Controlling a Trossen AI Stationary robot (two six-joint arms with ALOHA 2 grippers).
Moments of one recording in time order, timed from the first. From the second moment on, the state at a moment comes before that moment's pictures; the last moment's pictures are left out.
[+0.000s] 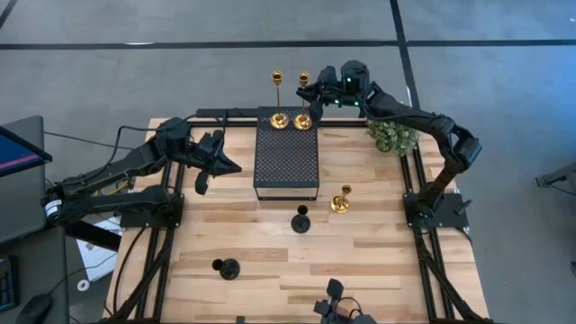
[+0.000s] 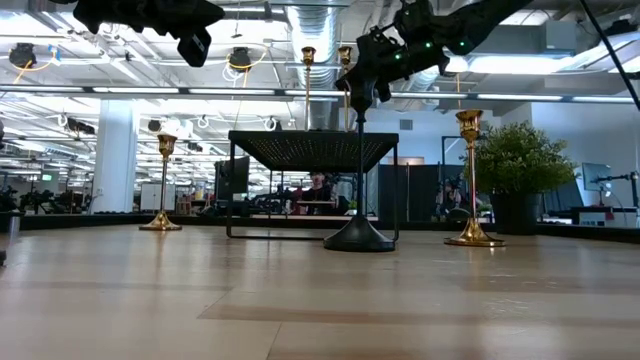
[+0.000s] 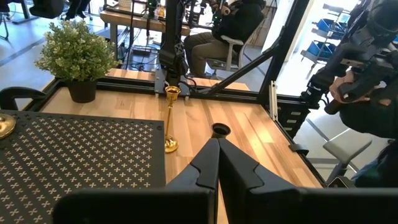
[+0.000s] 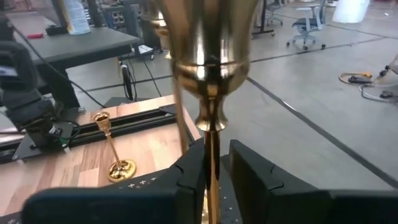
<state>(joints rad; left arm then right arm) 0.49 0.62 0.68 -0.13 0.70 0.02 -0.69 1.68 1.35 0.11 -0.37 -0.05</state>
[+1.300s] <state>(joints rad) 0.49 0.62 0.68 -0.14 0.70 0.02 -0.57 1.15 1.35 -0.86 -0.37 -0.21</state>
